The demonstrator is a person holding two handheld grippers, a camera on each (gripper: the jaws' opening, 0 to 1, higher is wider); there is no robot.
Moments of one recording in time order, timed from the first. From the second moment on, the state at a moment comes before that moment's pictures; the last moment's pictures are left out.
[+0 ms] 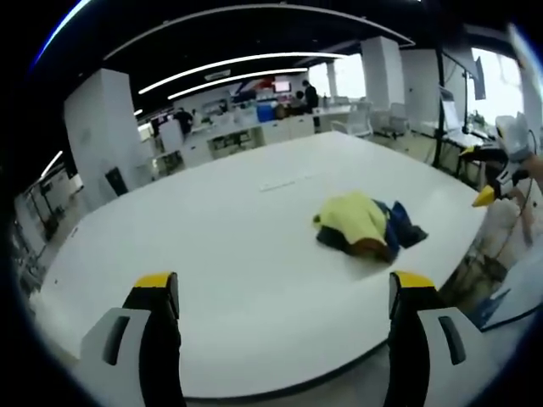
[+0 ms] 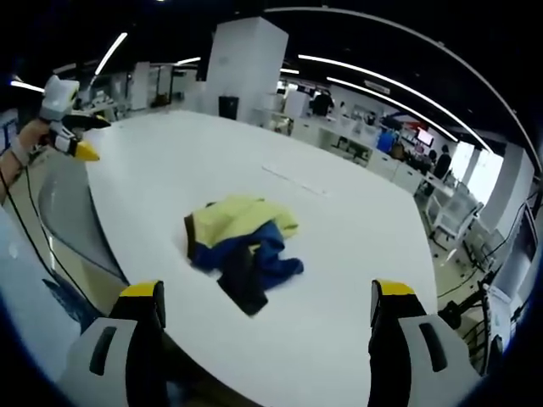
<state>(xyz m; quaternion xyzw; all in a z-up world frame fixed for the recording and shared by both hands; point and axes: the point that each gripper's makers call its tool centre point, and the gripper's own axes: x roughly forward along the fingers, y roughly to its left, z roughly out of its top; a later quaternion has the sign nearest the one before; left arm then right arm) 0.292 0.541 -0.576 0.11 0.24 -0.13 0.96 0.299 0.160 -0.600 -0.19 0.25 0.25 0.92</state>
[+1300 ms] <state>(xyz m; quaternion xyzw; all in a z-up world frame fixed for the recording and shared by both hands) 0.274 0.554 -0.583 0.08 0.25 -0.11 0.96 0.308 0.246 -0.645 -0.18 0.25 0.35 0.88</state>
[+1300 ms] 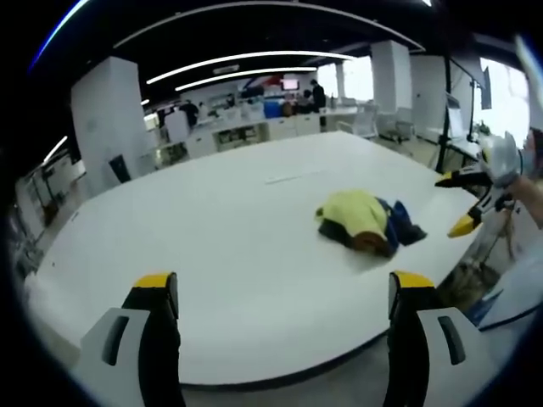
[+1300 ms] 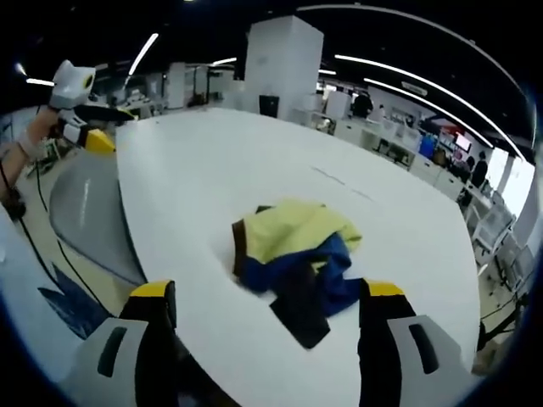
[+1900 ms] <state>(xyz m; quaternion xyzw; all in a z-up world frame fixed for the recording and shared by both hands) 0.272 0.559 -0.588 0.08 0.26 -0.11 0.96 0.315 0.272 -0.666 -0.18 0.24 0.39 0.87</state>
